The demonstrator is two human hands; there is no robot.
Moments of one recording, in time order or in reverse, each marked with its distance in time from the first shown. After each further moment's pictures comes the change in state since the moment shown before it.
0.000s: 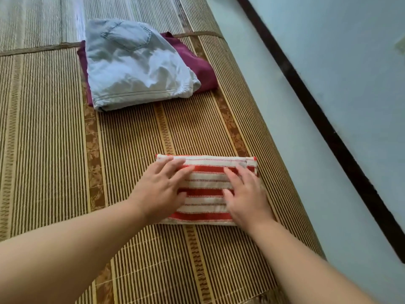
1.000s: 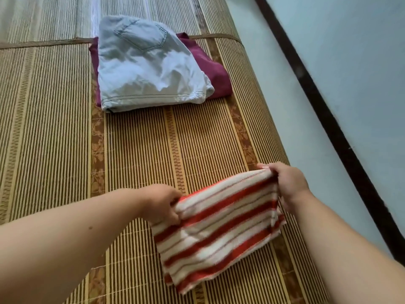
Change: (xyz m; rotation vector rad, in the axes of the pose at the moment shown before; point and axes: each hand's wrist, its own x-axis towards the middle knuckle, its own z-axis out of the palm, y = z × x) left_hand 0.032 -0.029 -0.007 -0.600 -0.768 -0.295; right_hand 0.087 0.047 -0.053 0.916 -0.008 0.535
